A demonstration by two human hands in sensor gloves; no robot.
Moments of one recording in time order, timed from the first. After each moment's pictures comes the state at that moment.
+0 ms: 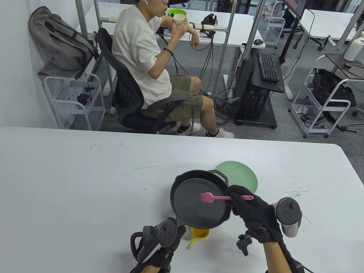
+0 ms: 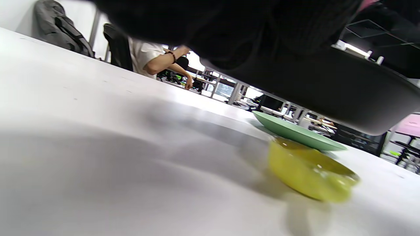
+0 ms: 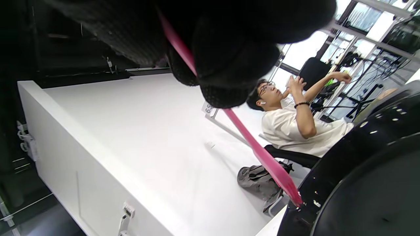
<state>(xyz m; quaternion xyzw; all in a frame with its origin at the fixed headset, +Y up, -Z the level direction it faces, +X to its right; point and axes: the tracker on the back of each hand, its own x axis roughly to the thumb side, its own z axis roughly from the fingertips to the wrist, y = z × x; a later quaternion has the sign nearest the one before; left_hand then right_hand) -0.057 -0.737 -0.320 0.03 -0.04 0.17 0.98 0.242 -0.649 -0.377 0.23 -0.09 0.80 0.54</state>
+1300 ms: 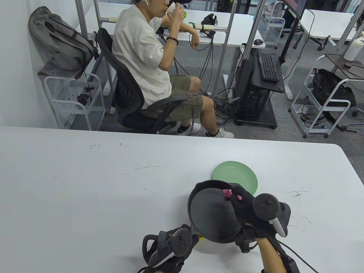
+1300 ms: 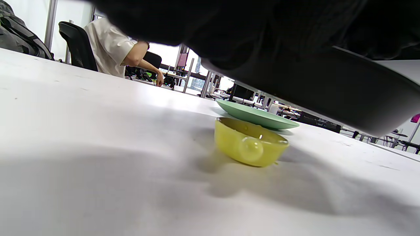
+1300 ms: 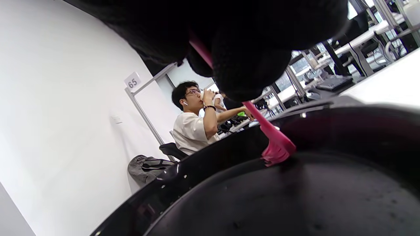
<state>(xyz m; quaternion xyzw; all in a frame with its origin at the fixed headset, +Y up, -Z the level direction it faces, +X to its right) -0.028 -0.735 -0.309 0.03 -0.11 0.14 0.98 0.235 -0.665 -0.386 0.09 -0.09 0.94 0.31</state>
